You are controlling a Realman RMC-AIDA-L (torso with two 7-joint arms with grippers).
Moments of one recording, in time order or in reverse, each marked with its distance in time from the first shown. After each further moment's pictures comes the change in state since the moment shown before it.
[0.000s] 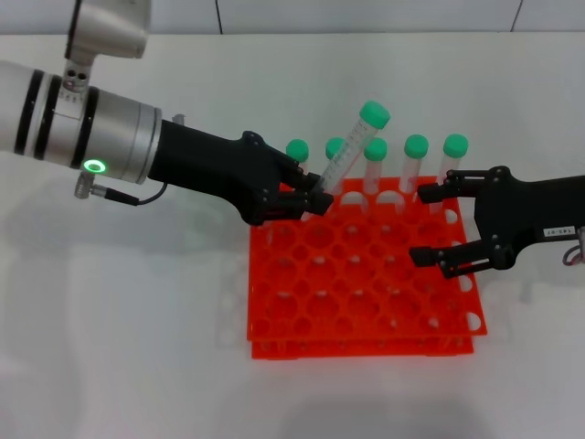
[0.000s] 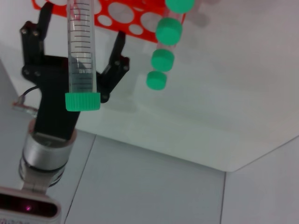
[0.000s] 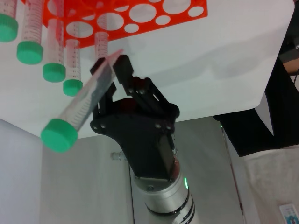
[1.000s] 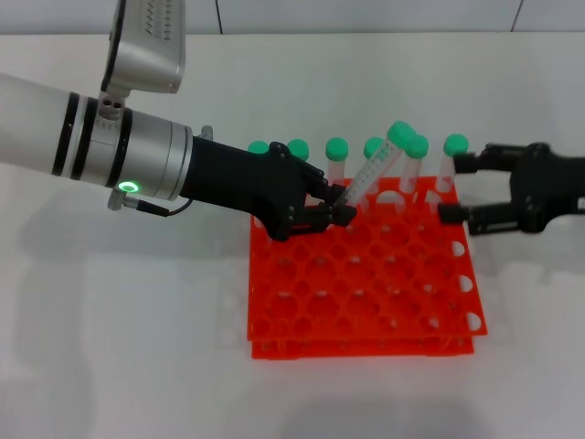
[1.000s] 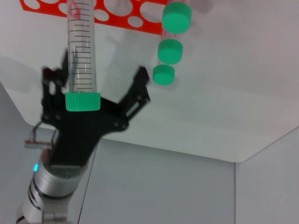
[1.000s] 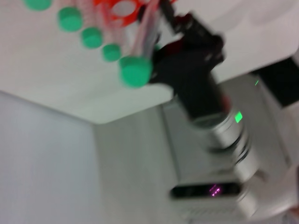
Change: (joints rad) left arm -0.002 -0.049 0.001 -0.041 0.002 -0.063 0.143; right arm -0.011 -0.016 0.143 0.023 0.012 -0.025 0.127
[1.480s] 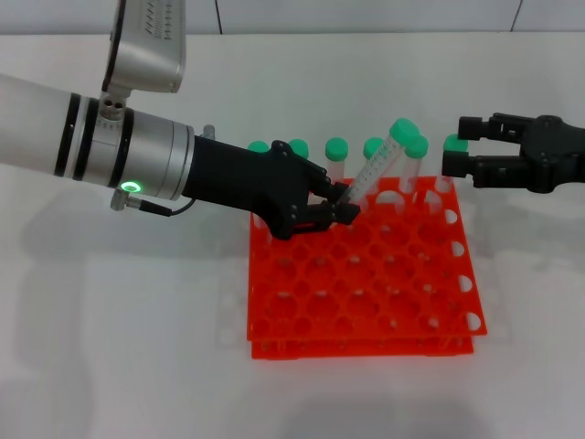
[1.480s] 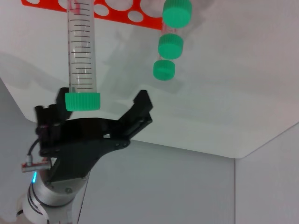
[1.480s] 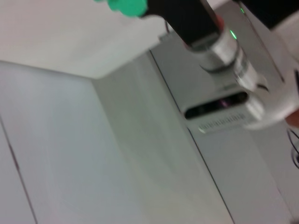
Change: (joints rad) left arm 0.002 -0.003 0.000 -0.001 -0.011 -0.002 0.004; right arm 0.005 -0.004 0.050 0.056 0.122 -0.046 0.127
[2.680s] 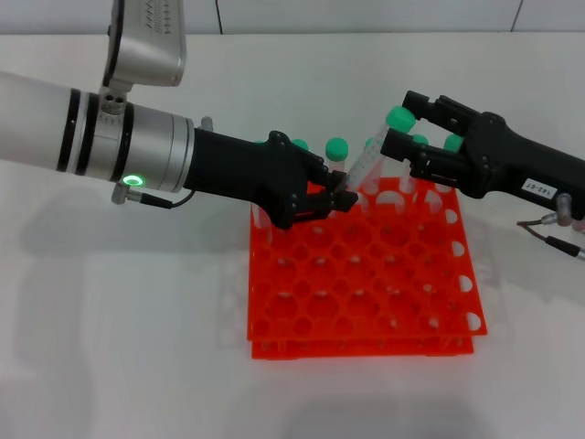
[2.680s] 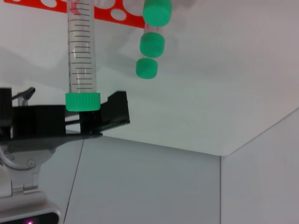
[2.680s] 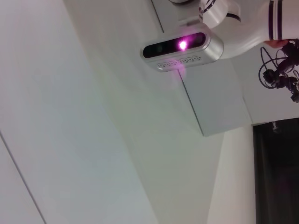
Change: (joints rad) left arm 0.000 0.000 0.000 0.000 -0.010 -0.038 0.004; right arm 0.098 0.038 -0.026 0.526 0.320 -0.028 -0.502
